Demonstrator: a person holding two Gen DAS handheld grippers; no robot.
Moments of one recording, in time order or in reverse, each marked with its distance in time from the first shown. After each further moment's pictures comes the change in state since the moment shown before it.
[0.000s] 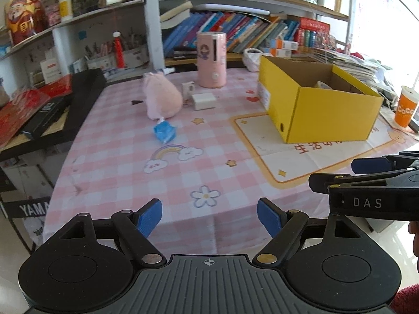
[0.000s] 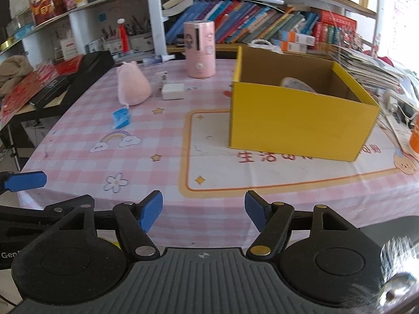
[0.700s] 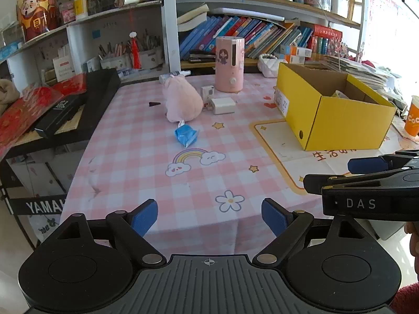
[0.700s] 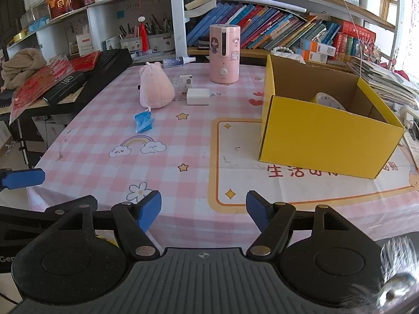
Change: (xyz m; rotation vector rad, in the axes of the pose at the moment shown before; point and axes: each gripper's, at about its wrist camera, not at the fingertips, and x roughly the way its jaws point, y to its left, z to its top) left arm 0.002 0.025 0.003 -0.026 -0.013 0.027; right arm 0.011 0.033 0.013 -0.049 -0.007 0.038
